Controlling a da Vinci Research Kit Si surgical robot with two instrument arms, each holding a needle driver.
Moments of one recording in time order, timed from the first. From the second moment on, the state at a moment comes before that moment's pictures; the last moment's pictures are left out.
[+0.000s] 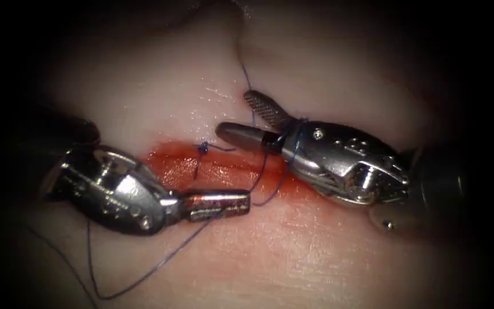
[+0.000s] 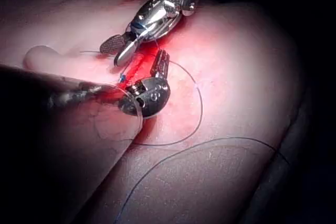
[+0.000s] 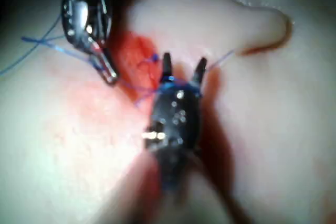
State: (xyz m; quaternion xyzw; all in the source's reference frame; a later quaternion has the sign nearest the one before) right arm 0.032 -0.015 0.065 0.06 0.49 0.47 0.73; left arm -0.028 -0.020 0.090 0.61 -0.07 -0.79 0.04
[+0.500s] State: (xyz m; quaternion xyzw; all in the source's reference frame) right arm 0.031 -0.015 0.068 0.05 0.47 0.51 0.72; left arm -0.028 -0.020 0.090 0.61 -0.07 -0.79 0.04
